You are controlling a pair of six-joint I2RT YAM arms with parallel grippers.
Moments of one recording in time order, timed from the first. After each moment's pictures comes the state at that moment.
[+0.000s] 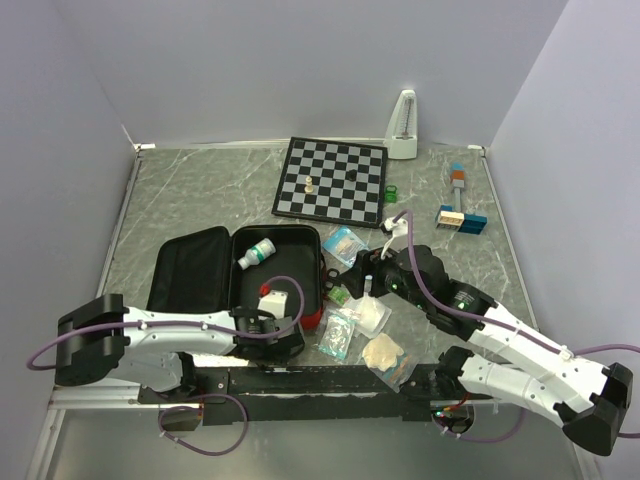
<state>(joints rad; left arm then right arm) -1.31 1.29 0.64 -0.74 -0.35 -1.16 0.85 0.80 0.71 -0.34 0.12 0.50</state>
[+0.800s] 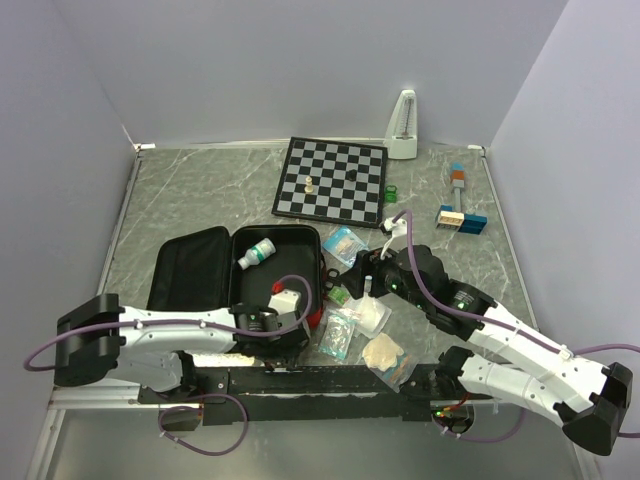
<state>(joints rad) -1.31 1.28 0.69 -0.72 -0.29 -1.01 0.85 0.80 0.71 -0.34 0.11 0.50</state>
